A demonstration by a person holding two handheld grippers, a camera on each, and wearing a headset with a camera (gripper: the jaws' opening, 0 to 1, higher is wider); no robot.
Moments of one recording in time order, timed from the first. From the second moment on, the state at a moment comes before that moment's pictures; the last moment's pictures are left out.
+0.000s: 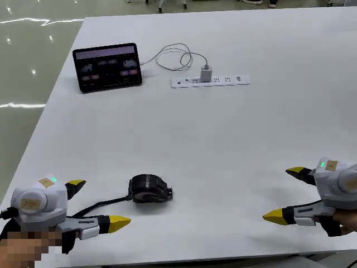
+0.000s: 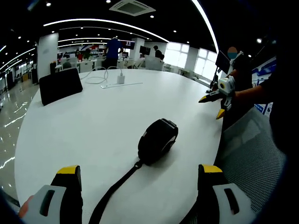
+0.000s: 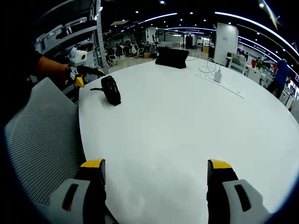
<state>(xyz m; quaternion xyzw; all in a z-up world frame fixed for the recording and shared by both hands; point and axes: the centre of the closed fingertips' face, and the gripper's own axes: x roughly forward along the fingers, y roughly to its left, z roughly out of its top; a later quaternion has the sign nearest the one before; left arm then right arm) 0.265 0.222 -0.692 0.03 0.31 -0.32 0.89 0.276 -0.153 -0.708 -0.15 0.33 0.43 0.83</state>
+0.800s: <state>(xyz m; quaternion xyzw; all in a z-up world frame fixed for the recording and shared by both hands) 0.258 0.218 -0.690 0.02 0.32 -0.33 0.89 0.263 -0.202 -0.701 -0.15 0.34 0.42 0.83</state>
